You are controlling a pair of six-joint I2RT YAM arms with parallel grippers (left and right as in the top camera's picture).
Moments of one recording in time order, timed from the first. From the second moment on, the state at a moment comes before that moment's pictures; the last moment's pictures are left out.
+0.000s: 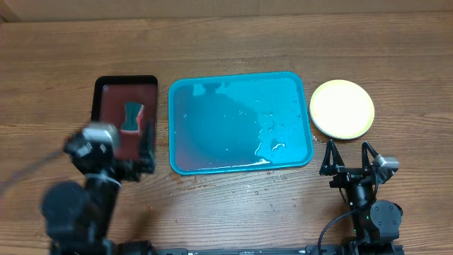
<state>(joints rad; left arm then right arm) 0.07 0.47 0.78 -0.45 0.20 0.03 0.06 0.01 0.02 -0.03 -0.01 0.34</state>
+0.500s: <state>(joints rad) 0.03 0.10 0.24 -0.14 0.22 0.15 0.06 0.01 0.02 -0.03 -0.01 0.33</state>
